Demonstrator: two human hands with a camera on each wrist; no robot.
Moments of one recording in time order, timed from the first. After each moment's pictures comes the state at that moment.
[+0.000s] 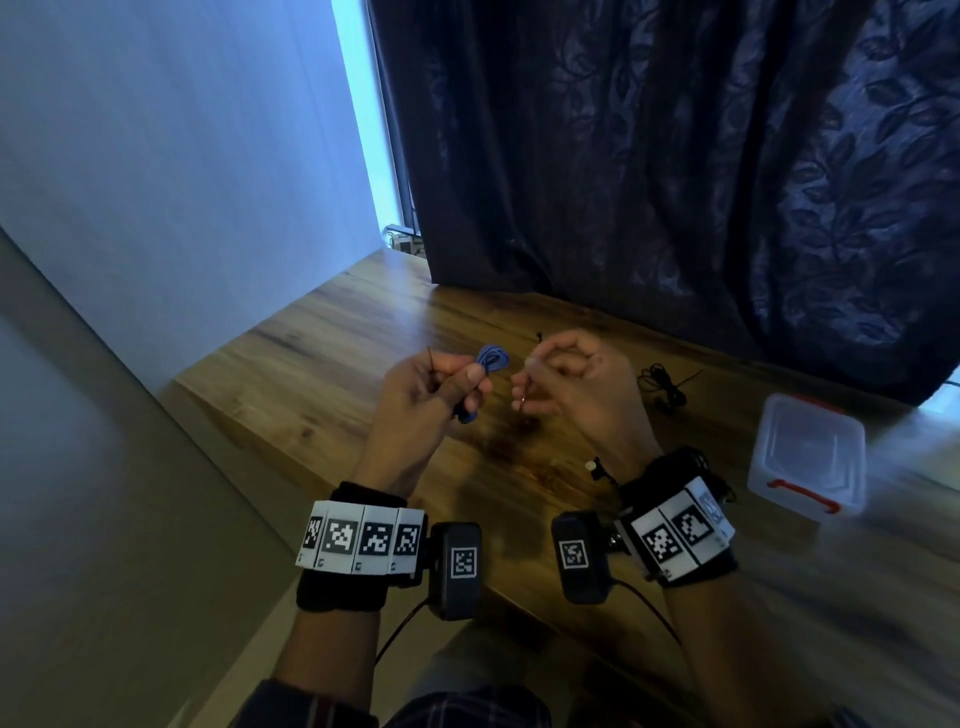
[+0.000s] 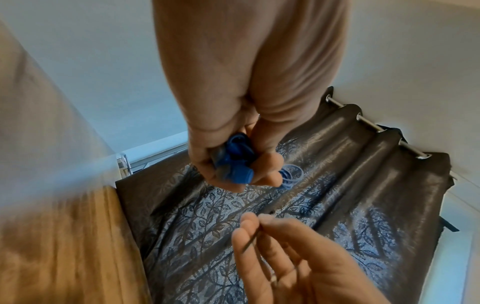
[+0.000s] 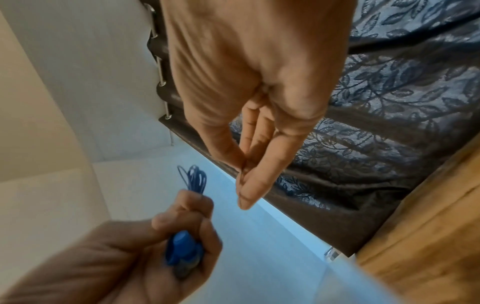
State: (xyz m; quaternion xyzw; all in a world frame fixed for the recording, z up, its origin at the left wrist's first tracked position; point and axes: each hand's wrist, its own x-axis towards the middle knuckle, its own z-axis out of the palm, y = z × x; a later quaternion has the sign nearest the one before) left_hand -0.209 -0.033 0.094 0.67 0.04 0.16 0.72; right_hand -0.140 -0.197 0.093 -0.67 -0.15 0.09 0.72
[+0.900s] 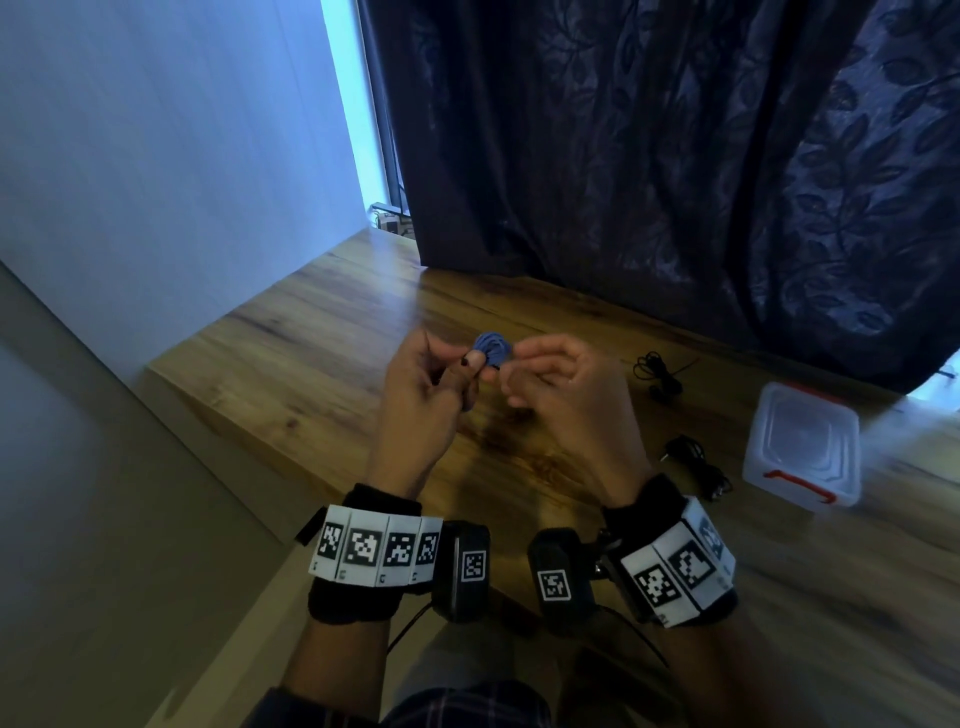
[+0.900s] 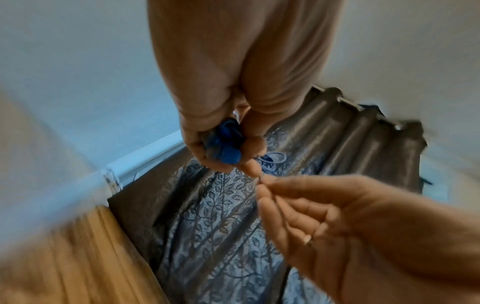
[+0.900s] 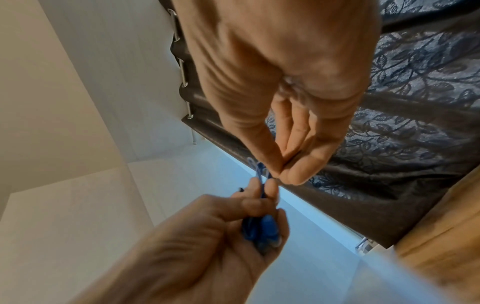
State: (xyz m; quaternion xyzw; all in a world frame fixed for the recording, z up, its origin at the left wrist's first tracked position) left_hand -0.201 -0.039 0.086 0.69 0.05 0.21 0.69; right_hand -0.159 -0.183 0.092 -0.75 -0.14 0.04 0.65
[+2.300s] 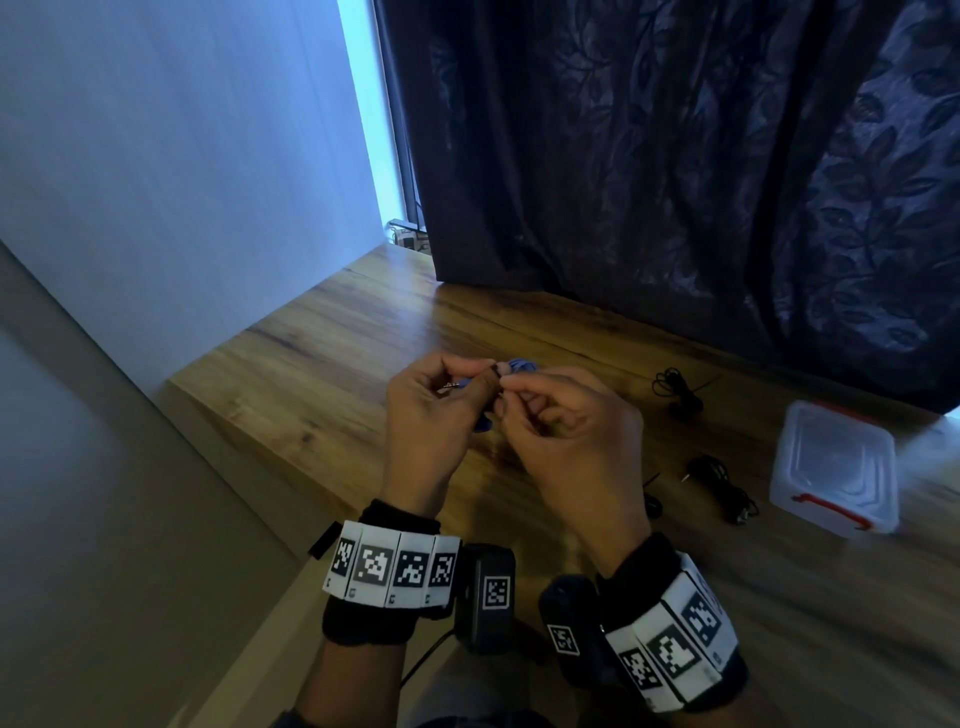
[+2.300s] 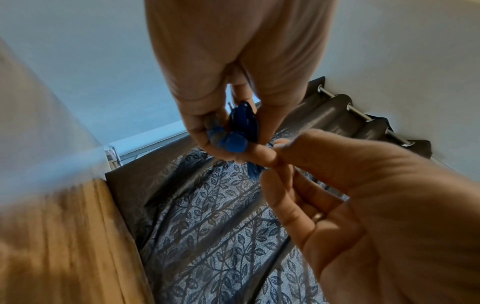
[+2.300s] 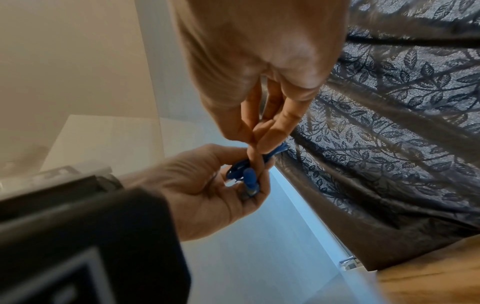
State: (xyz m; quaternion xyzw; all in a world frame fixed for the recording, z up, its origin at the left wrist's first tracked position) left_hand -0.200 -0.042 0.088 0.65 0.09 0.26 0.71; right_hand -0.188 -0.169 0.088 -0.77 -0.21 -0.12 0.59
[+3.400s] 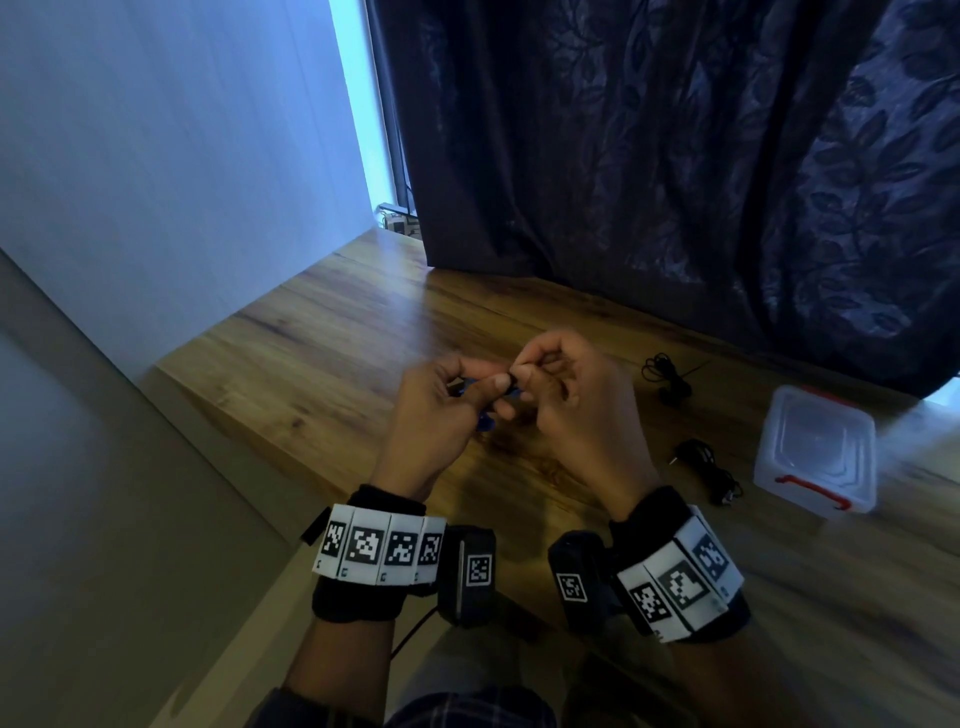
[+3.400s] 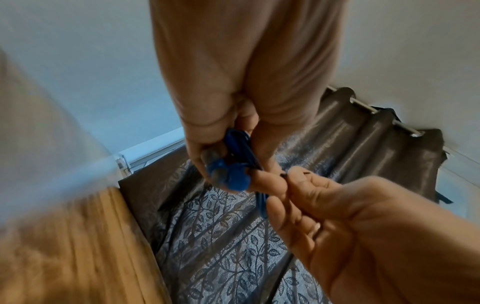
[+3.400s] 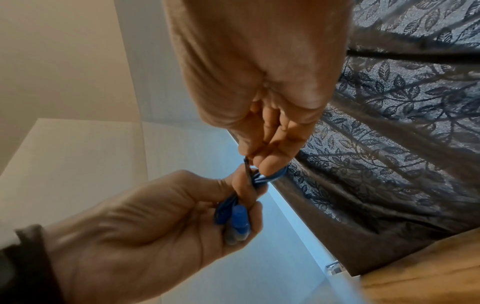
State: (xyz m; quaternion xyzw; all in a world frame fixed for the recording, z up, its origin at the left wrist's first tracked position) left_hand -0.198 -0.038 0.078 0.73 0.07 0.13 0.67; right_hand -0.167 -0.183 0.095 -0.79 -0.23 -0.06 0.56
